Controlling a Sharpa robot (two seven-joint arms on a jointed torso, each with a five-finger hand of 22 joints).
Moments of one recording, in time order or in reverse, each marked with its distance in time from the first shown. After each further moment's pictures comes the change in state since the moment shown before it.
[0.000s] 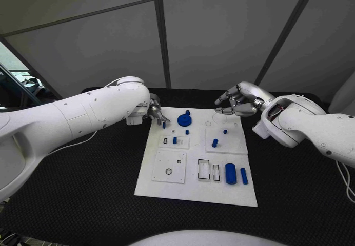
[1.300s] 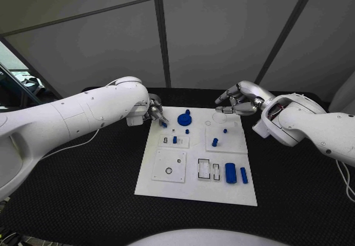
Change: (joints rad) left arm -0.004 -0.020 0.000 0.020 0.066 -0.003 0.040; left_hand 0.190 0.090 0.212 -0.115 -0.050 0.016 -0.016 0.001 -0.012 0.009 -0.015 0.000 -0.004 0.000 -0.007 0.000 0.000 0.000 0.004 -0.004 0.000 0.000; right arm 0.000 0.001 0.000 -0.007 0.000 0.000 0.000; right_hand 0.000 0.000 0.003 0.003 0.005 0.000 0.000 0.000 0.000 0.000 0.000 0.000 0.000 0.000 0.000 0.000 0.001 0.000 0.000 0.000 0.000 -0.001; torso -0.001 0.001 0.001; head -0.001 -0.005
